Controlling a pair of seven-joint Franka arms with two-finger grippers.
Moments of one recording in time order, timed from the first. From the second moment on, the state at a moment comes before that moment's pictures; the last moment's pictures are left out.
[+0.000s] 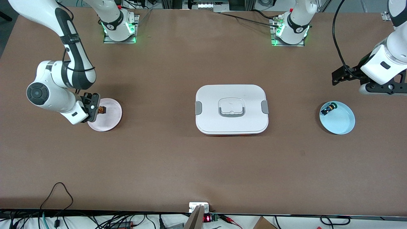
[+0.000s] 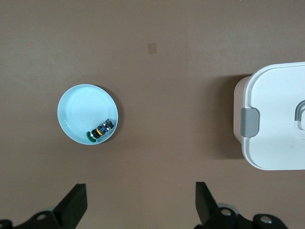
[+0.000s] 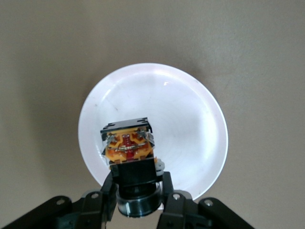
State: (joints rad) left arm -0.02 0.03 -0.04 -1.63 0.03 1.57 -0.05; right arm 0.11 0.36 -0.12 -2.03 -0.02 2.22 -1.43
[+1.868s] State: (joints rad) left arm -0.02 0.03 -0.05 -1.62 0.03 1.56 -0.05; right arm 0.13 0.35 -0.11 -1.89 0.00 2.14 -1.16
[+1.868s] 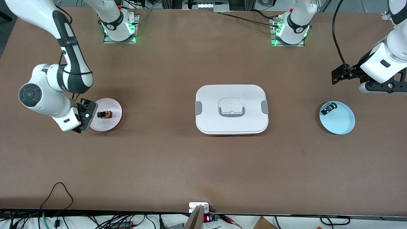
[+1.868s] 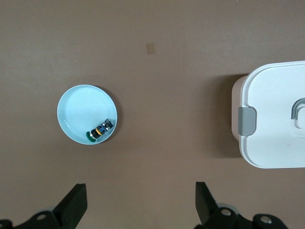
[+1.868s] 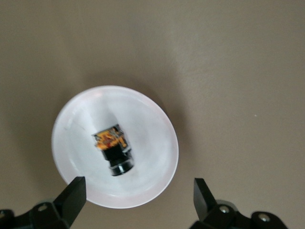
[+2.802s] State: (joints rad) left arm -0.02 0.03 -0.05 -1.62 0.03 1.56 -0.05; right arm 0.19 0.26 -0.10 -1.50 0.03 1.43 -0.25
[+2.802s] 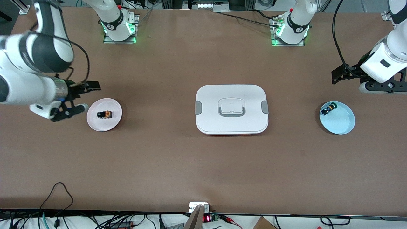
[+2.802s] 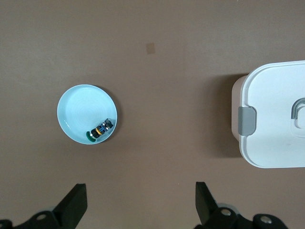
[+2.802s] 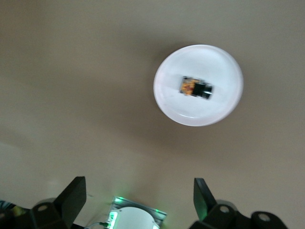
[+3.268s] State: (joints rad) left arm -0.02 0.03 -0.05 -1.62 0.03 1.56 -0.05; right arm 0.12 0.18 -0.11 -1.42 -0.02 1.46 -0.21
